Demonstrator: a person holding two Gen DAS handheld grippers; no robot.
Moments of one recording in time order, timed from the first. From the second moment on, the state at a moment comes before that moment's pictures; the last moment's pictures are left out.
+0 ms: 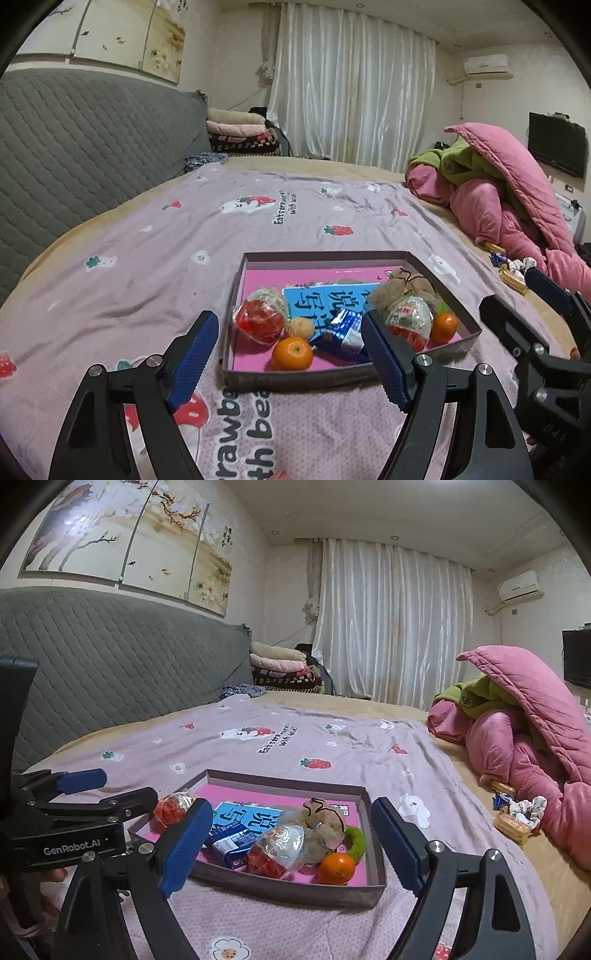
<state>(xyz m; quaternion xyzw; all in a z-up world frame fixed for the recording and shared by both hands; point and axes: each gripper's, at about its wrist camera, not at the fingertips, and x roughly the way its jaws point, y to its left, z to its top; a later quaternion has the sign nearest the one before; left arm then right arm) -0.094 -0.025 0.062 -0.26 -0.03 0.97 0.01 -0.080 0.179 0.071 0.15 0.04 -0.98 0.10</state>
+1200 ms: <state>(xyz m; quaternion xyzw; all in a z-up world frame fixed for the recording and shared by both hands) -0.090 -0.026 0.004 -0.35 -0.02 0.94 0.00 -0.079 0.172 0.027 0.23 0.07 -0.97 0.07</state>
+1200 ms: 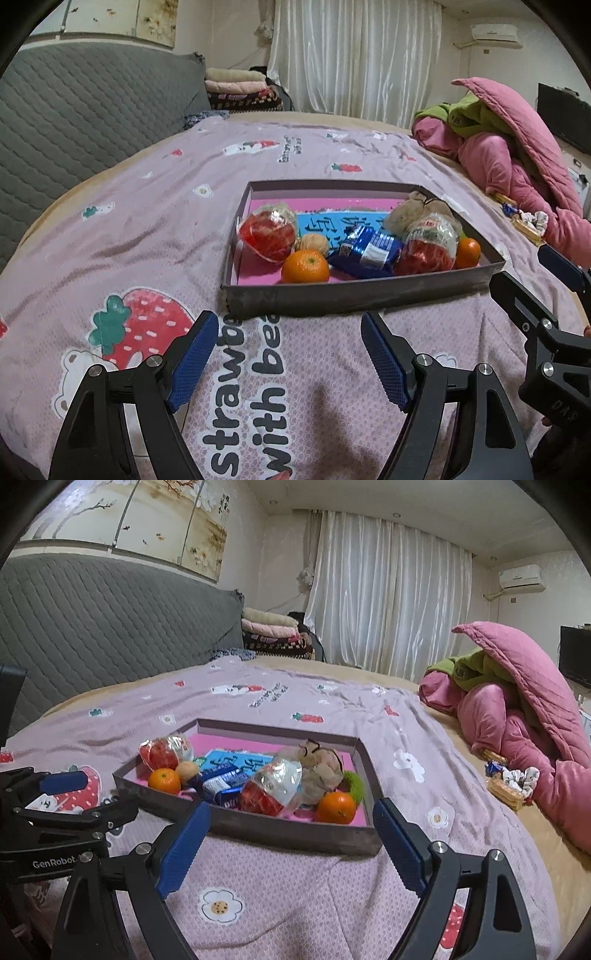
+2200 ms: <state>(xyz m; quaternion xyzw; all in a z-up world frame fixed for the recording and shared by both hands) -0.094 -0.037 -0.021 -0.38 -0.01 0.92 -0.02 -0.080 0.184 -0.005 0.28 0.07 -0.96 0.06</state>
